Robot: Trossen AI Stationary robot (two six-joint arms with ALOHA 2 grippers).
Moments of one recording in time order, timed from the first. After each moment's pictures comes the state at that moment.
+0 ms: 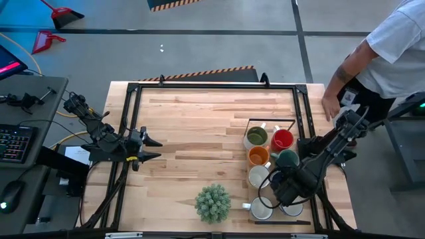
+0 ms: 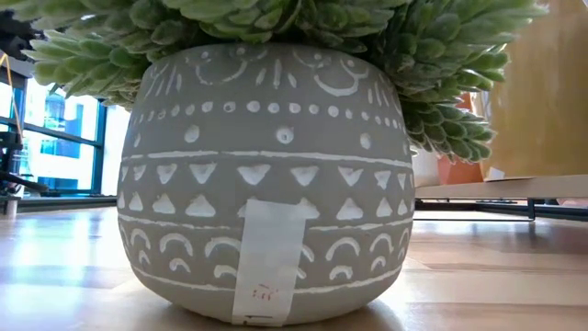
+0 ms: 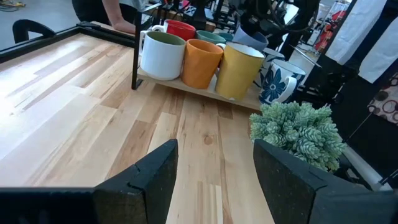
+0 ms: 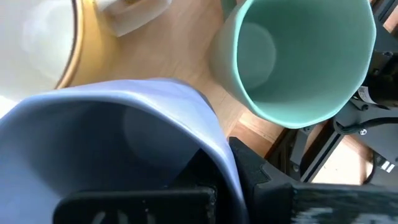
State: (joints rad) left arm -0.73 0.24 0.25 -0.26 -0.68 -0.44; right arm 0.78 1.55 1.34 -1.53 0.07 1.75
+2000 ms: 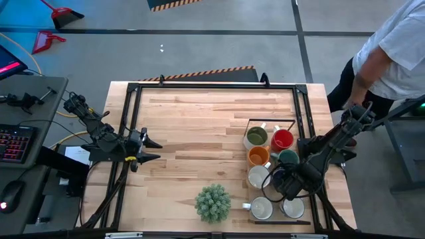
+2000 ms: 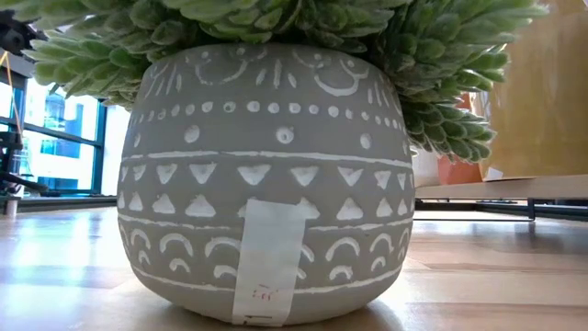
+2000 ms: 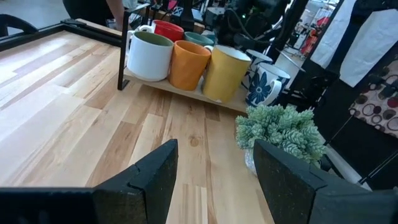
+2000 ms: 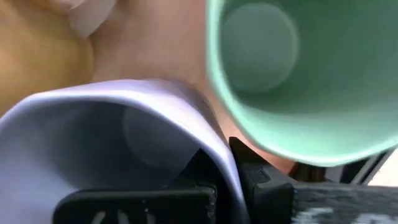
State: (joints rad) left arm -0.73 0.24 0.25 -0.23 -0.64 -0.45; right arm 0.79 1.40 1.05 -1.25 0.07 1.84
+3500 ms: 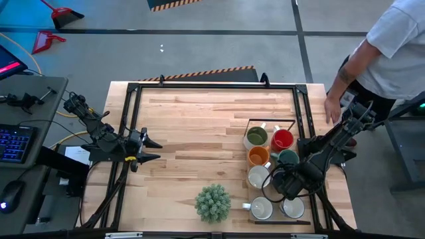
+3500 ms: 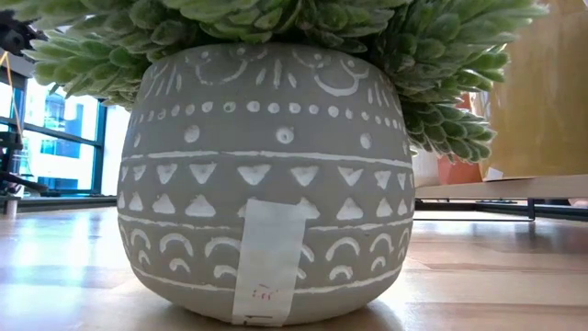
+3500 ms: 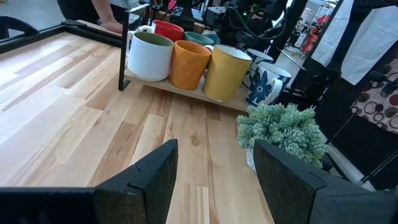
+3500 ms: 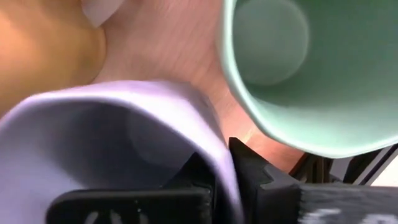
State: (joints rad) left arm -0.73 0.24 0.25 -0.23 -0.64 -0.44; right arm 0.79 1.39 1.05 -1.24 0.05 1.82
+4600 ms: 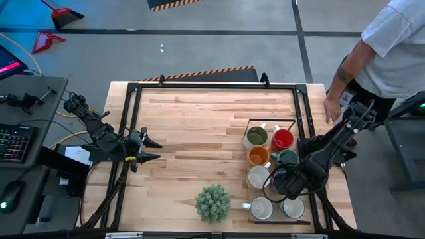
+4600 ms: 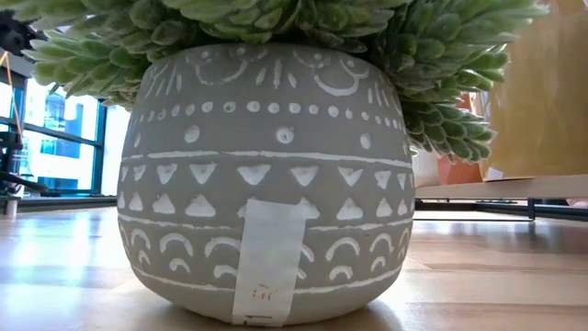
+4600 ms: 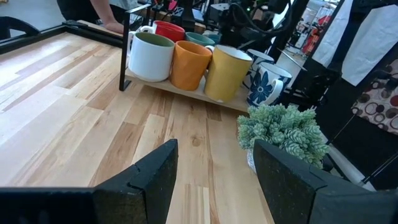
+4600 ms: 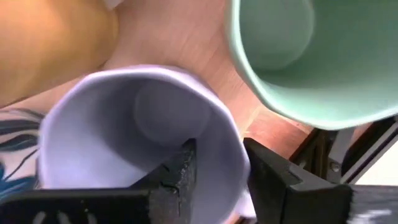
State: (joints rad) left arm -0.73 0.24 0.25 -0.23 -0.64 -0.44; right arm 0.79 1.36 1.08 -1.25 0.01 1.80
